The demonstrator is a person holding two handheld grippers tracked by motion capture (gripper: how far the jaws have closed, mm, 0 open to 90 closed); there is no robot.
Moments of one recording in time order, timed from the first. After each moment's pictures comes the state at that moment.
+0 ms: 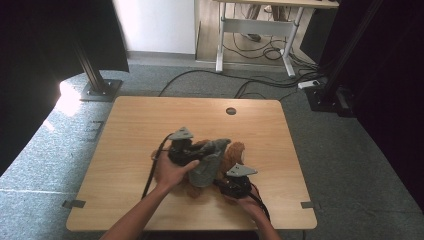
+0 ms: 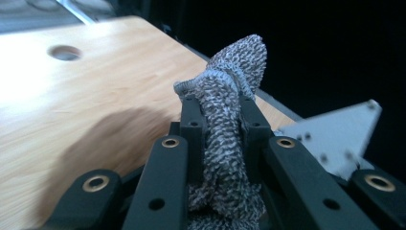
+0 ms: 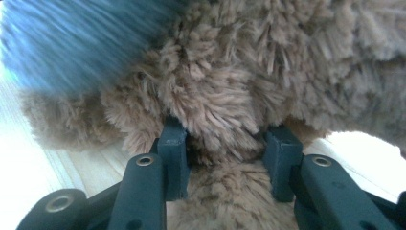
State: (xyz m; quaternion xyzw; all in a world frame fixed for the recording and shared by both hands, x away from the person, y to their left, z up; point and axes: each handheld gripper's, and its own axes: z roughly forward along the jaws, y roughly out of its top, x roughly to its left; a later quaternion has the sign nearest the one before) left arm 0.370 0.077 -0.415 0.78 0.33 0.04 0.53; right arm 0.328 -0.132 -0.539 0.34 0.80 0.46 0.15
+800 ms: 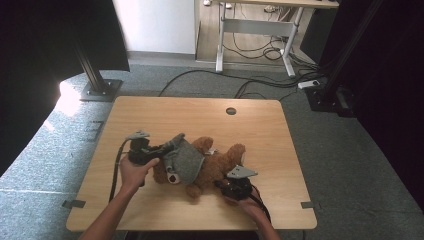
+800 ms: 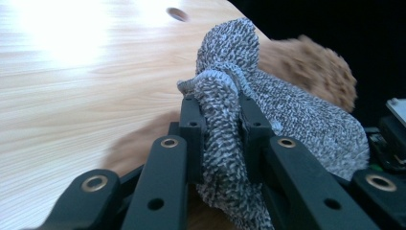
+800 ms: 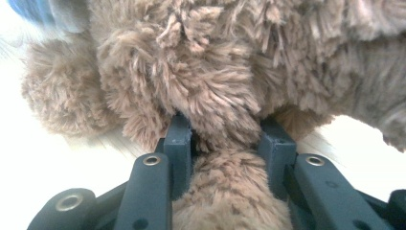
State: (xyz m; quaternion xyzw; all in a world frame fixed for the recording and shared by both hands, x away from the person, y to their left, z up) left arm 0.375 0.221 -0.449 0.73 0.46 0.06 0.50; right arm 0.325 -0.135 -0.543 0.34 0.81 0.46 0.14
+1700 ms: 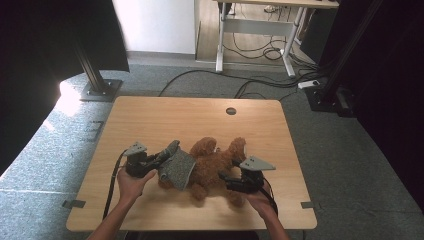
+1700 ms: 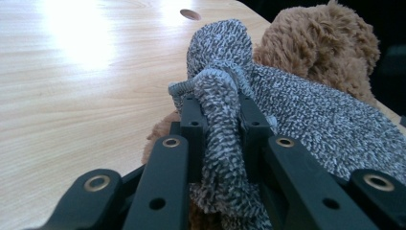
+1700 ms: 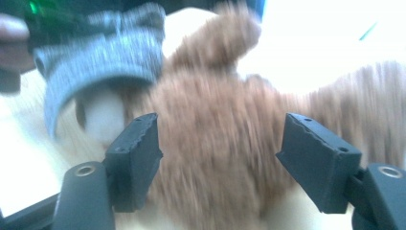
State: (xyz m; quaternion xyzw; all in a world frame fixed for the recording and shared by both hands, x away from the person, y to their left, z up) left arm 0.348 0.216 -0.478 0.73 0.44 0.11 0.51; right arm 0.314 -0.150 -0.467 0.35 0.76 0.51 0.19
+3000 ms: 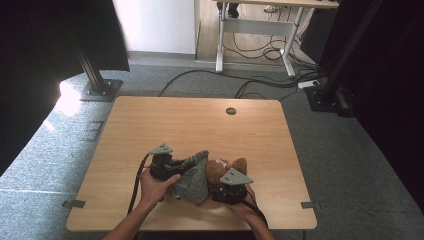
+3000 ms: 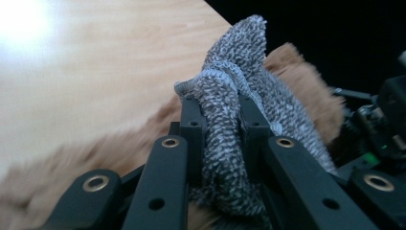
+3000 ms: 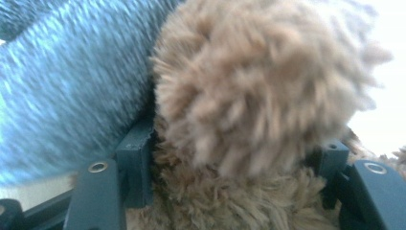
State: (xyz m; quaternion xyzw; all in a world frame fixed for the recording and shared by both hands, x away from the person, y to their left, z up) left arm 0.338 0.149 -0.468 0.75 0.41 0.00 0.52; right arm 0.296 -0.110 -0.510 0.31 0.79 0.48 0.21
